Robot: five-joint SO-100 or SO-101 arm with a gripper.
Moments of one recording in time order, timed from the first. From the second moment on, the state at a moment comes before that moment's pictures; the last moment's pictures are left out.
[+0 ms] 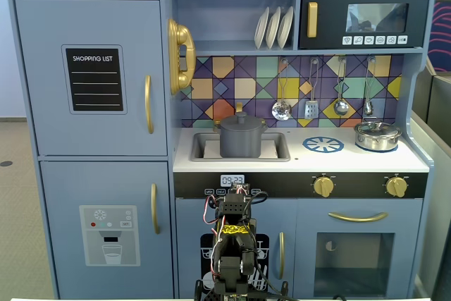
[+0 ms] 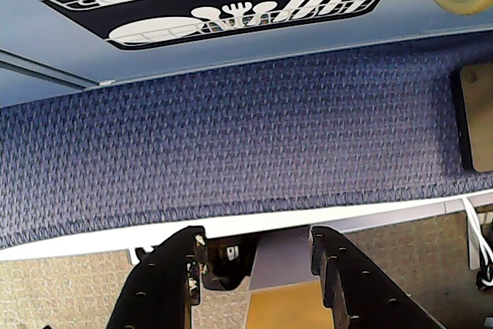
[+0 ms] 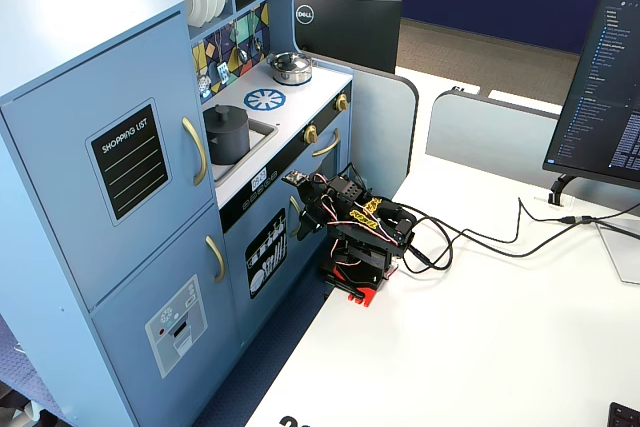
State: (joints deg) arm 2.0 182.5 171.1 78.2 -88.6
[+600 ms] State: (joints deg) arm 4.0 182.5 170.6 78.0 -87.4
